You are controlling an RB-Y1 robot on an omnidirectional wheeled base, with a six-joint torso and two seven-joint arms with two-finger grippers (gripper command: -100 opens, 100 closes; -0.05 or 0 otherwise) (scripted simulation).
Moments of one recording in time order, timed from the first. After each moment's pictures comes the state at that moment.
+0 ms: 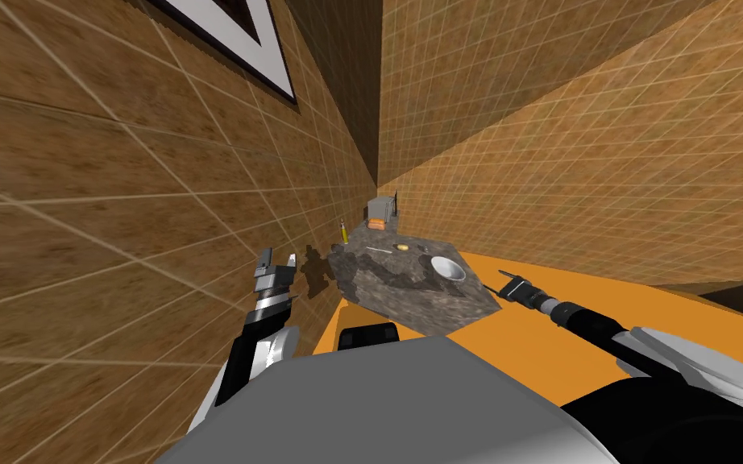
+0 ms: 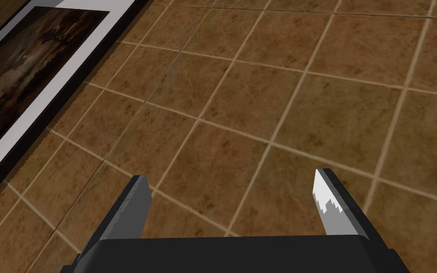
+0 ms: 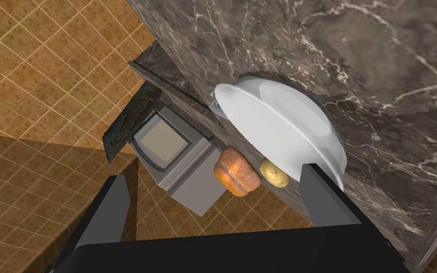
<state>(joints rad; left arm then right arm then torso) 0.54 0.01 0.05 -2.26 0.10 -0.39 0.06 0.55 -0.98 -0.53 -1.09 0.72 -0.79 0.87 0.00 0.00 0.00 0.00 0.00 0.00</state>
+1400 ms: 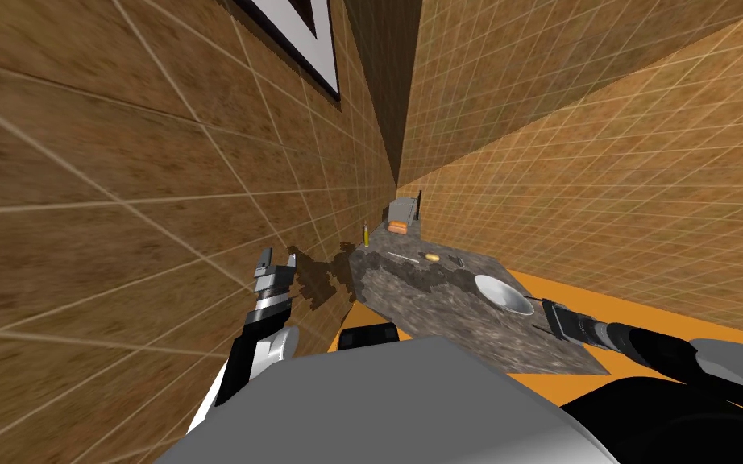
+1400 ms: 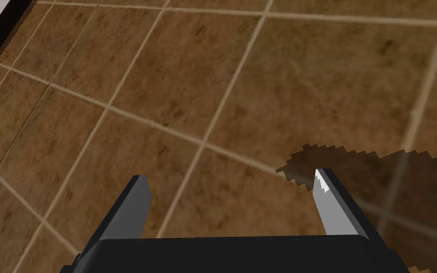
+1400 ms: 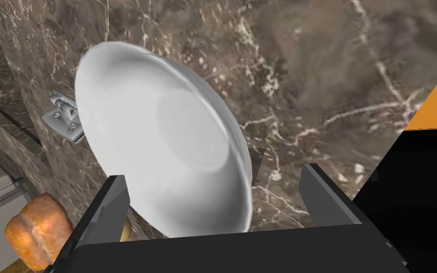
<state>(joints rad) 0.54 0.01 0.05 -2.26 0.10 -0.39 0.06 0.57 -1.18 -0.43 -0.78 1.04 -0.92 1.08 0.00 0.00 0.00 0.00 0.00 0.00</state>
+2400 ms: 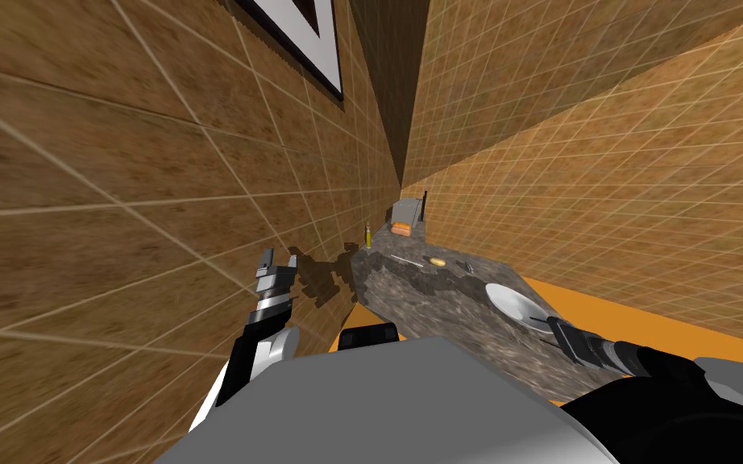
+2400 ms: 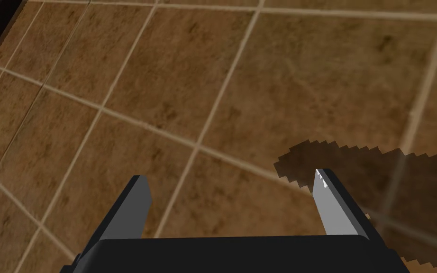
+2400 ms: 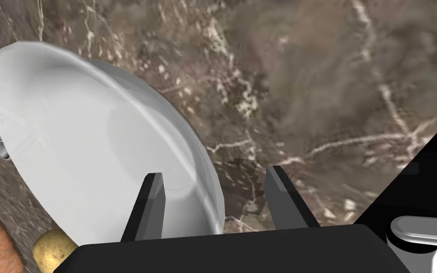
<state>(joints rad) 0.55 0.01 0.04 -2.25 0.10 -0.39 0.06 0.57 -1.15 -0.37 -0.73 1.09 -0.93 1.13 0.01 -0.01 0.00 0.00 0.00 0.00</state>
